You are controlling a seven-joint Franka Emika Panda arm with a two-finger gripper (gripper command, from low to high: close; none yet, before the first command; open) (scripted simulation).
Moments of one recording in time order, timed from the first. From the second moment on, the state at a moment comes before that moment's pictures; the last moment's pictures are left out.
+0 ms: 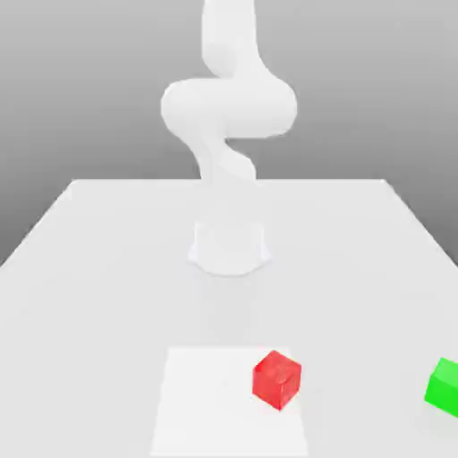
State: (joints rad) arm 0.03 -0.71 0.00 -2.34 -0.02 2.35 0.74
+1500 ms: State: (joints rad) arm 0.31 0.10 0.04 -2.61 -0.01 2.70 0.27
